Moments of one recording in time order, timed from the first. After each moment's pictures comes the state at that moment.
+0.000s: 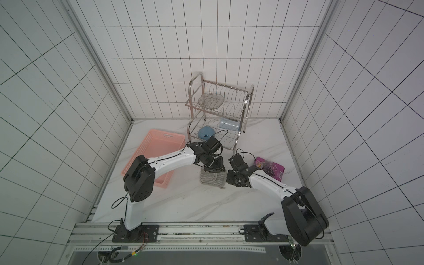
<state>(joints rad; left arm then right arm) -0.85 2.03 1.62 -0.69 0.39 -0.86 0.63 1.31 0.70 -0.52 -0.03 0.70</state>
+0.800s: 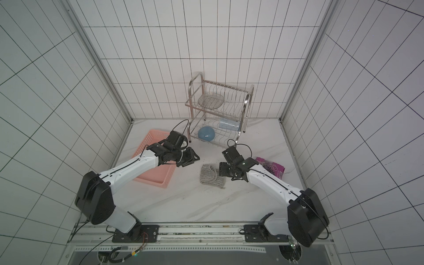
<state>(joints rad) -0.57 1.57 1.16 -0.58 0.34 -0.90 0.73 1.37 0.92 -0.61 0.02 0.60</state>
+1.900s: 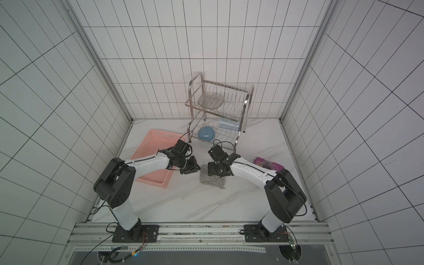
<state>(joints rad) -0.56 1.78 1.08 -0.38 0.43 -0.89 0.82 1.57 1.03 -0.57 0.03 0.62</state>
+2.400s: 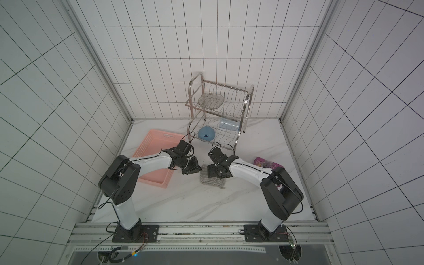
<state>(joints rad) -0.57 1.83 1.10 -0.38 0.44 -0.89 0.82 1.65 1.01 -0.52 0.02 0.59</state>
